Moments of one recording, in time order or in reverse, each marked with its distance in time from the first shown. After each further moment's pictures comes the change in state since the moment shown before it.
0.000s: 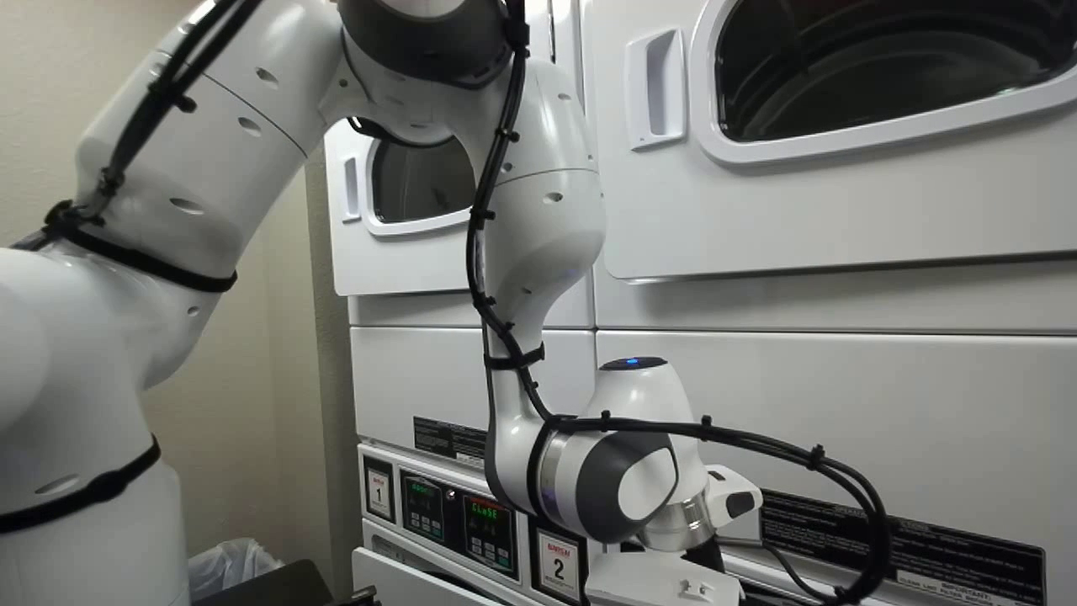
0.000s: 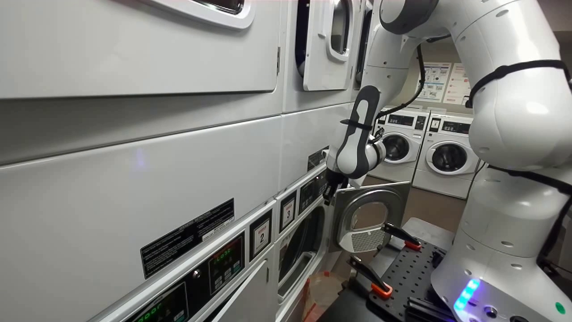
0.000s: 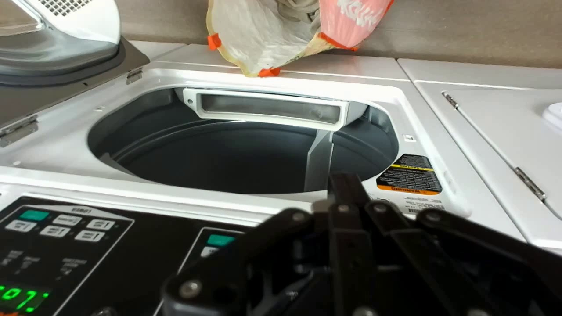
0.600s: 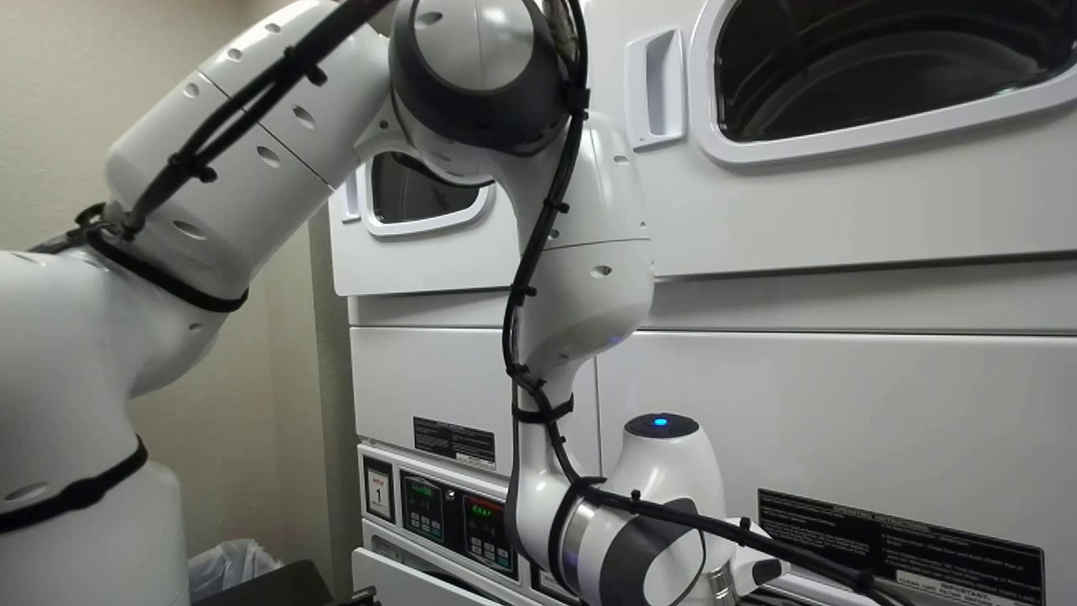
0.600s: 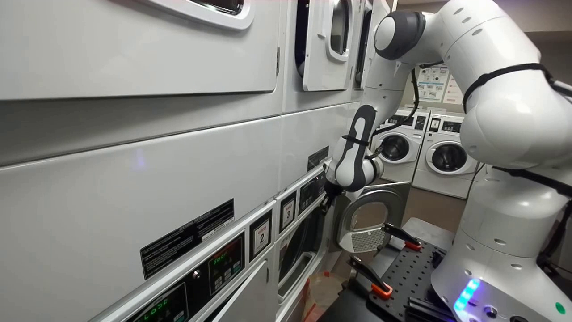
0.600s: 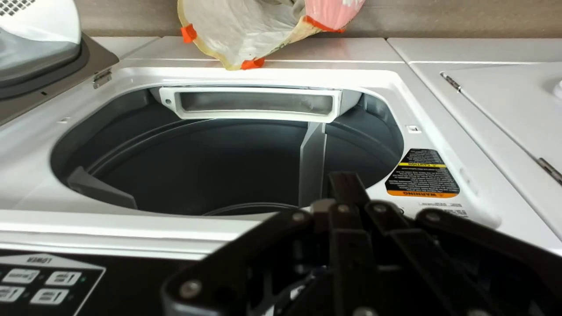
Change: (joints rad) arm -0.161 0.186 0.112 0.127 -0.021 0.066 0.000
